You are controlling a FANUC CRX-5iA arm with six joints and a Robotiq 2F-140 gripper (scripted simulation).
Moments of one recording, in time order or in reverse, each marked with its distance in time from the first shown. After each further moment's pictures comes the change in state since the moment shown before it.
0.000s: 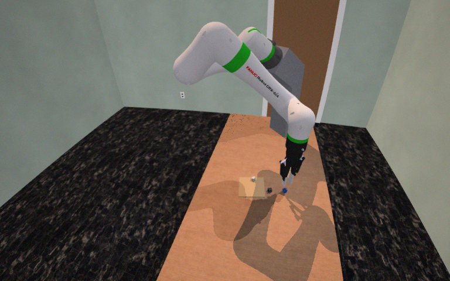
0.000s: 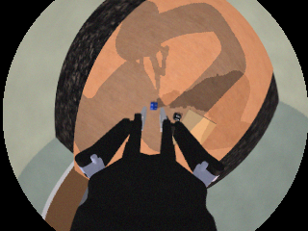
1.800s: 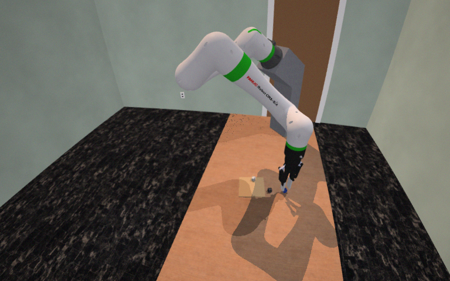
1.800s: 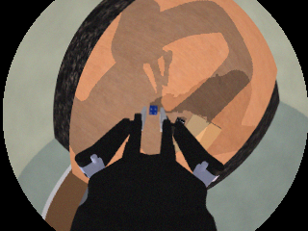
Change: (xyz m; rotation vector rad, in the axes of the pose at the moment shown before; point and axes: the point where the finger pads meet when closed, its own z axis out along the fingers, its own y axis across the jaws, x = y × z) arm 0.001 0.000 0.039 0.000 0.000 0.000
